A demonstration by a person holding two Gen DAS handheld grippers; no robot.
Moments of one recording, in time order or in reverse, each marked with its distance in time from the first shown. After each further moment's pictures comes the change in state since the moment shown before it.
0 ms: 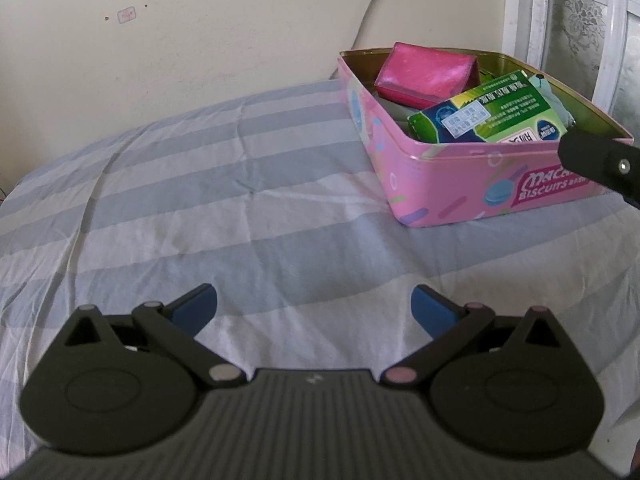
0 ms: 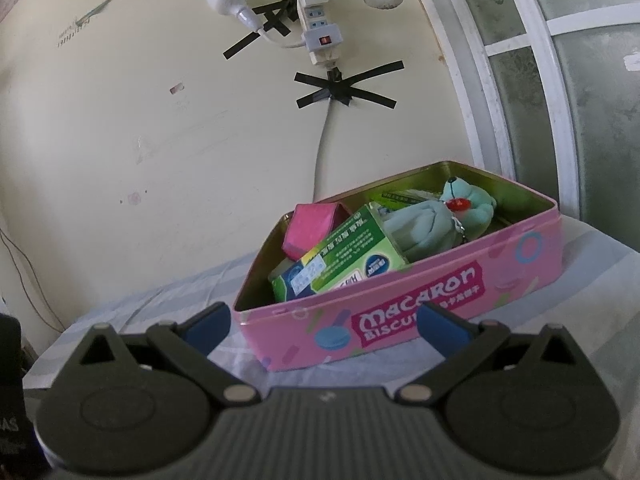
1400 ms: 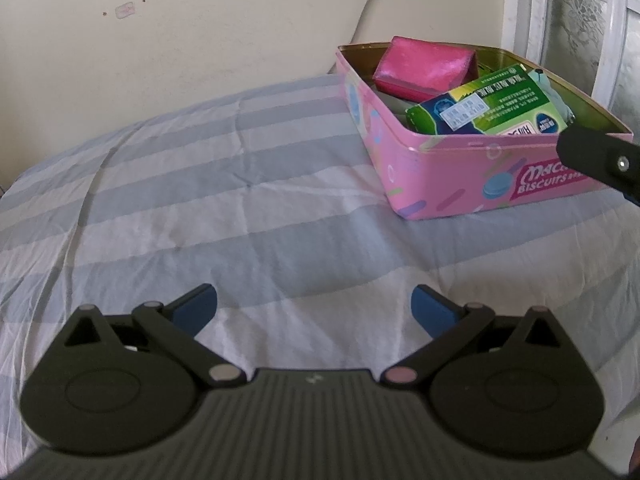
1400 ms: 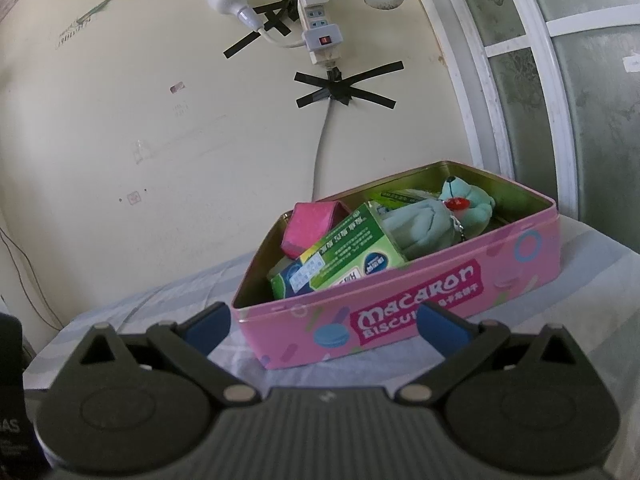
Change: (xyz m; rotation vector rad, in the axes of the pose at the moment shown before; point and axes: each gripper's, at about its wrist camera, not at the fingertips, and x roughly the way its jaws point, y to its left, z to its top) left arm 0.002 0.001 -0.001 0.006 0.014 -0.011; right arm -0.001 0.000 -0.002 -0.006 -0.001 -0.004
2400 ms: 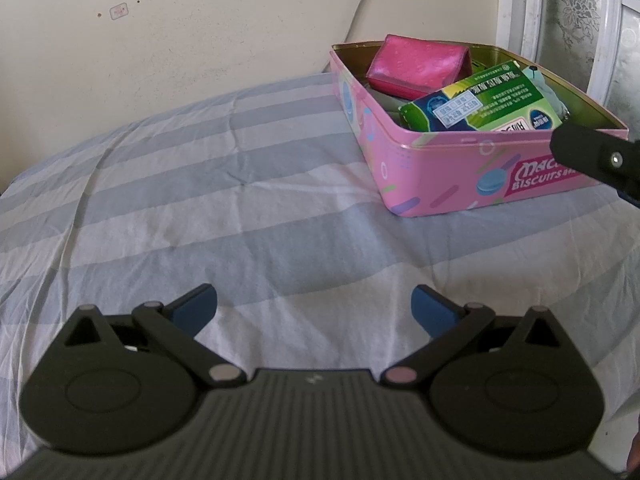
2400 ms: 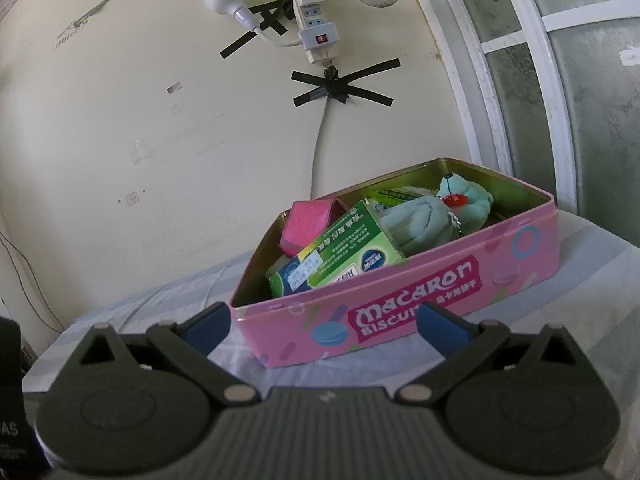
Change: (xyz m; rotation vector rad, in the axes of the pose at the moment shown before) left arm 0.000 -0.003 -0.002 0.007 -0.001 -0.006; right arm 0.001 -0.002 -0.002 0.014 0.001 0.001
